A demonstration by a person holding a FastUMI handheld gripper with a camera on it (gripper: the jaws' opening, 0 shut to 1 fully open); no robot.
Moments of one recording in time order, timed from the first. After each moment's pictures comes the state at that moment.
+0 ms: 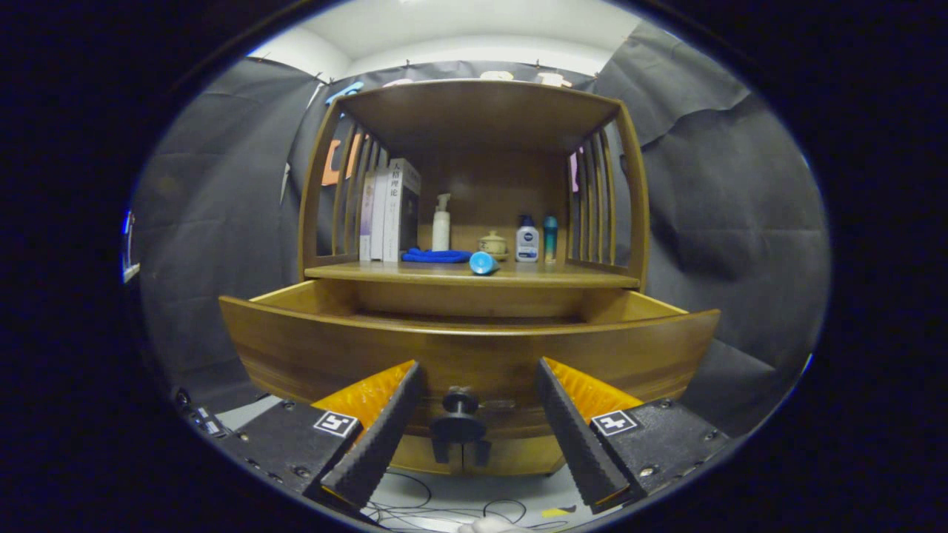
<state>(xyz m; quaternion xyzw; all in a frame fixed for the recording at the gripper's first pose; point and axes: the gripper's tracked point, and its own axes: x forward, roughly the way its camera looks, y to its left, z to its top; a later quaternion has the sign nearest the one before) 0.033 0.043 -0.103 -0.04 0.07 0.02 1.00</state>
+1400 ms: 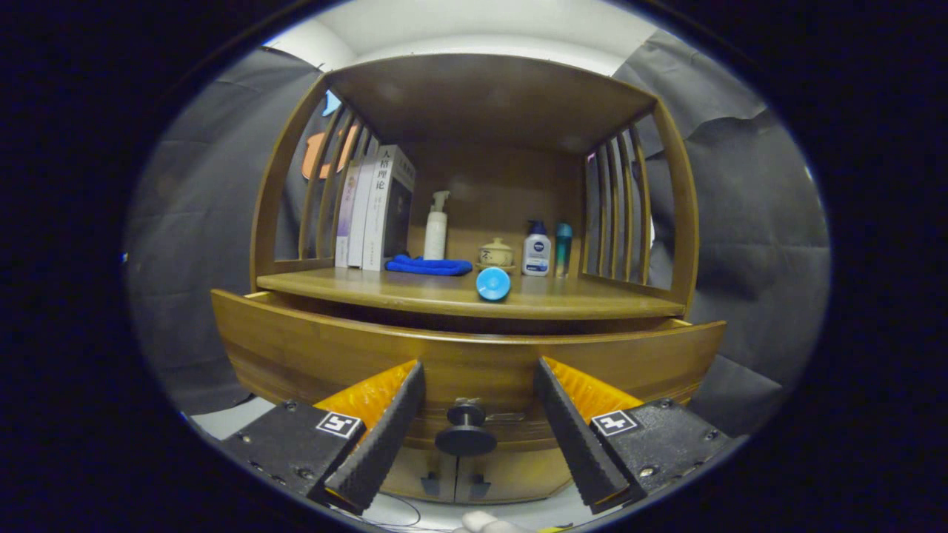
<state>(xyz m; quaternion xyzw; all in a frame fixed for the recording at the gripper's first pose) 0.145 0.052 -0.096 -0.05 0.06 0.00 1.00</state>
